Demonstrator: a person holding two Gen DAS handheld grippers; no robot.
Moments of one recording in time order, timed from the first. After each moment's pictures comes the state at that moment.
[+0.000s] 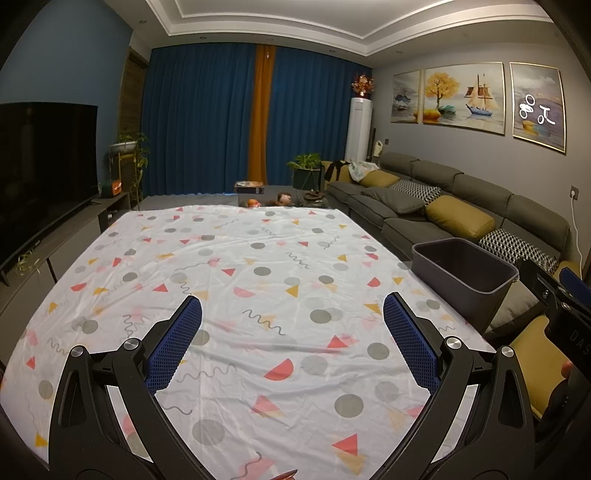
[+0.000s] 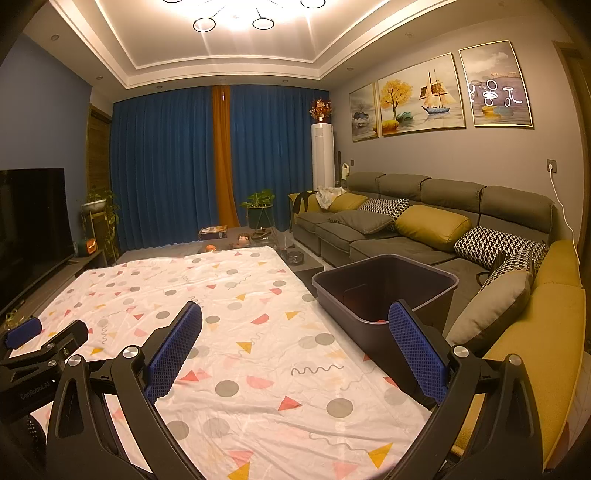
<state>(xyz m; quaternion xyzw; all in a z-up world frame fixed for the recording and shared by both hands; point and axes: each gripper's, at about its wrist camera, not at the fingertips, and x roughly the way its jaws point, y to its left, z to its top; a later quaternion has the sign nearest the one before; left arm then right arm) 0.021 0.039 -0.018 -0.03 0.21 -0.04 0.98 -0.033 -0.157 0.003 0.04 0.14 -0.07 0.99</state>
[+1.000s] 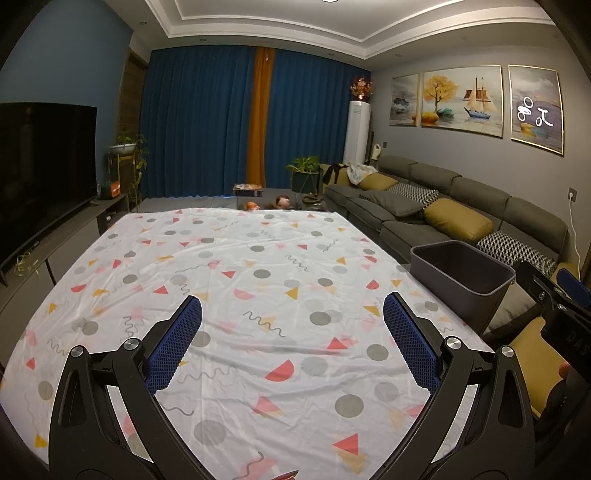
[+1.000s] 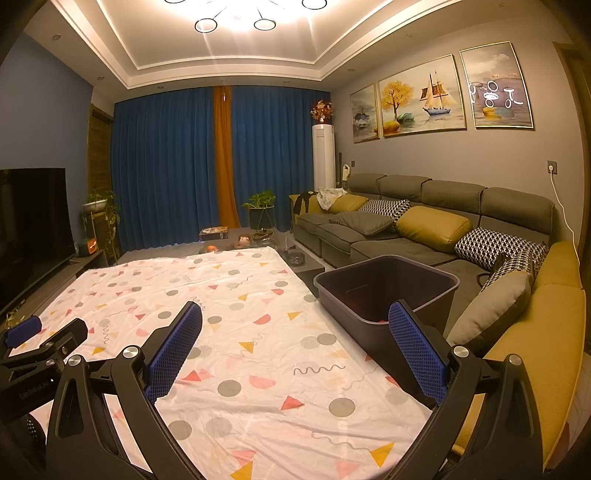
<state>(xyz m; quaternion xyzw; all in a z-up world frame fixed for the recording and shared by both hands) 0.019 0.033 -0.019 -0.03 0.20 -0.05 0.98 -0.032 -0.155 0.002 0.04 0.14 -0.07 0.99</state>
